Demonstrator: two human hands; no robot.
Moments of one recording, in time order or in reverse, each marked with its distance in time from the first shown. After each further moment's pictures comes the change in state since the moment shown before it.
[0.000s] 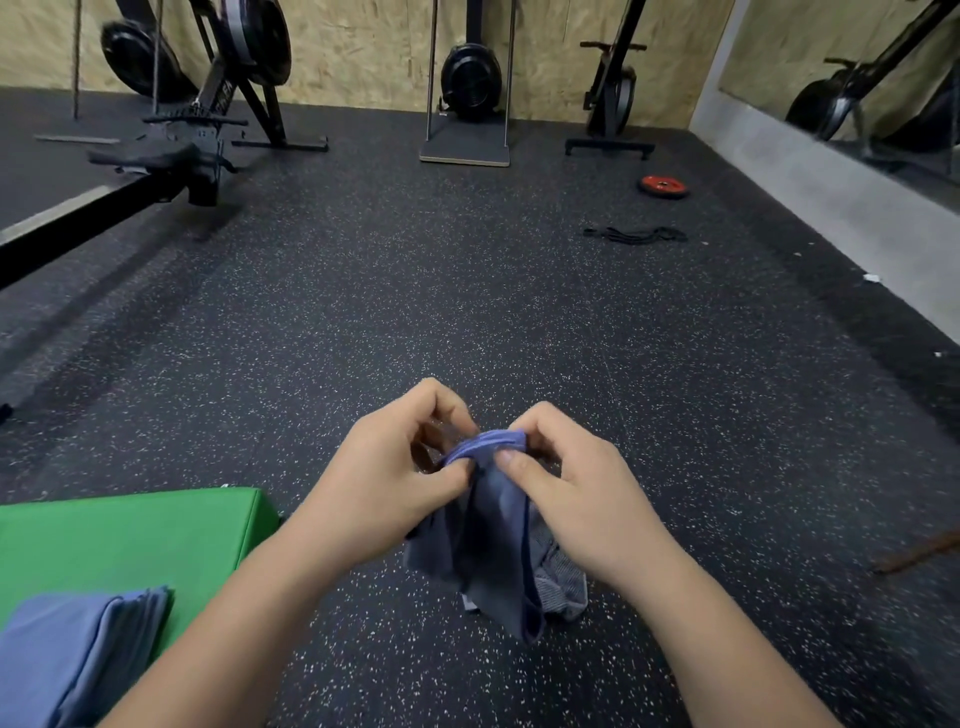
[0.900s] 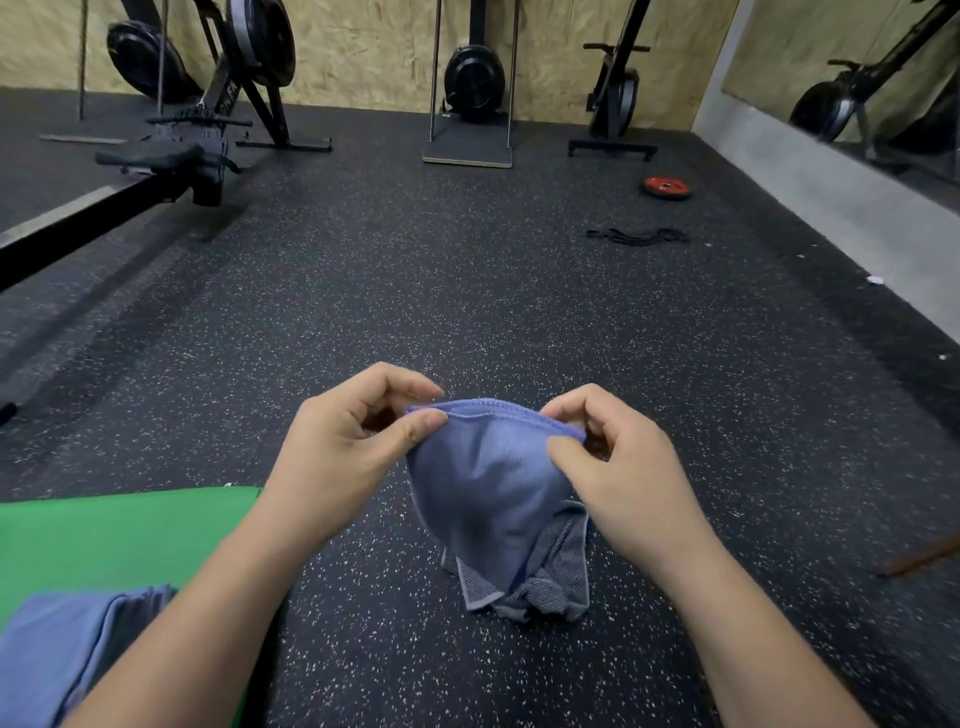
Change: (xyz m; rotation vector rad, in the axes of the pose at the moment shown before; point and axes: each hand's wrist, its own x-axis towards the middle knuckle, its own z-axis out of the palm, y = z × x) left_hand 0.003 -0.017 -0.025 -0.122 0.186 0.018; right_hand 0.000 0.004 -0.019 0.058 0.152 0.050
